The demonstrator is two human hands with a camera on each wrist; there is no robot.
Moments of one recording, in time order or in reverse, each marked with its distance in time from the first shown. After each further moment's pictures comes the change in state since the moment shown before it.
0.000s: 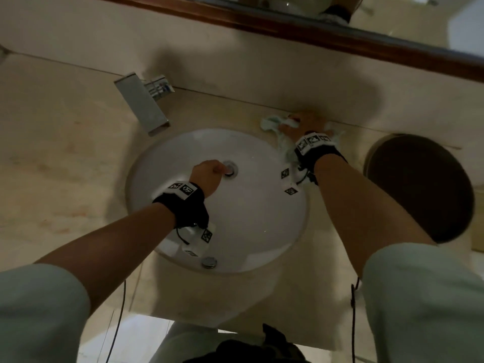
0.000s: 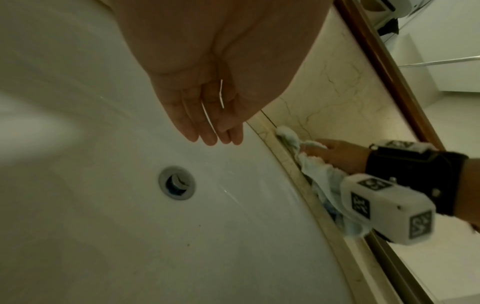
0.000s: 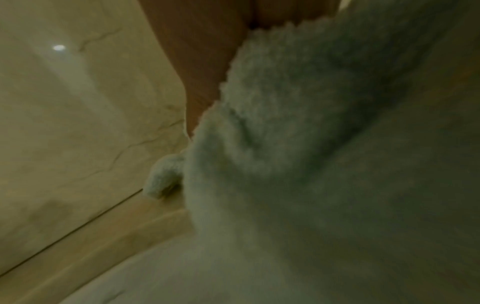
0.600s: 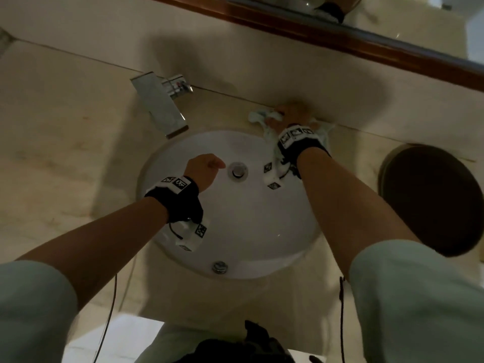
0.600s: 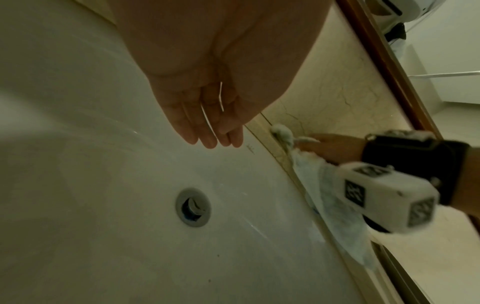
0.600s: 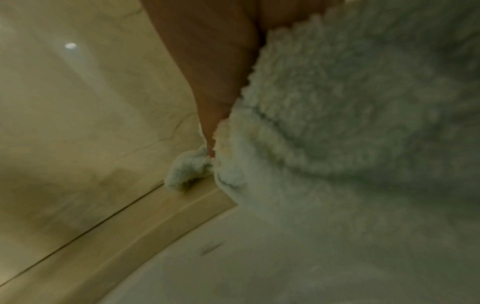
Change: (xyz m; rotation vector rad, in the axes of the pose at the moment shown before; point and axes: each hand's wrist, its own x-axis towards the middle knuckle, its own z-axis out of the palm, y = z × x) left_hand 0.022 -0.026 -0.037 0.039 0.004 0.019; right_hand -0.004 -0.084 0.017 -0.188 -0.014 -0.104
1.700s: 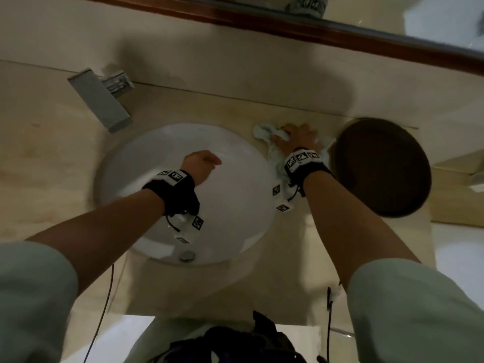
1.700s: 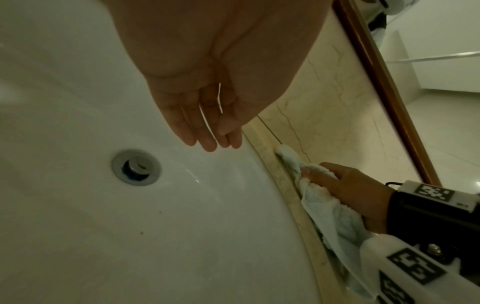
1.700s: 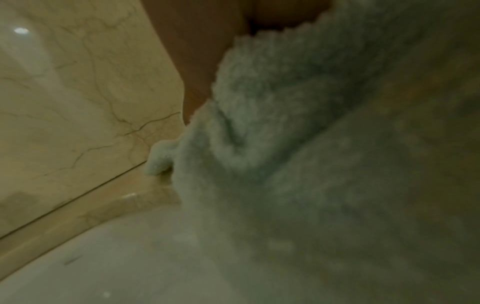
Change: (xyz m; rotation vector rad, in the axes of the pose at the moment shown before) left_hand -0.013 0.063 0.061 -0.129 -0.109 -0.040; right_hand -0.059 0.133 0.004 -0.056 -0.003 0.224
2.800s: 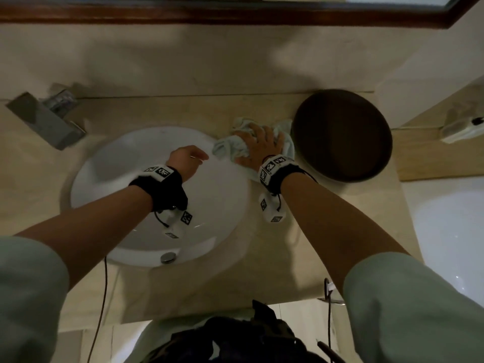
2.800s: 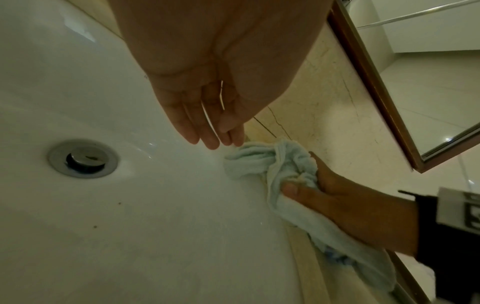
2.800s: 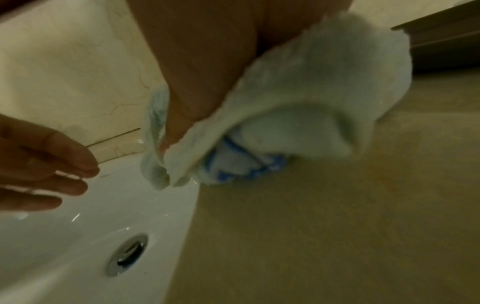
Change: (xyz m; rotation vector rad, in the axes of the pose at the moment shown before) left_hand -0.014 0.044 0.035 0.185 -0.046 0.073; right_hand -0.057 0.042 0.025 0.008 0.055 -0.297
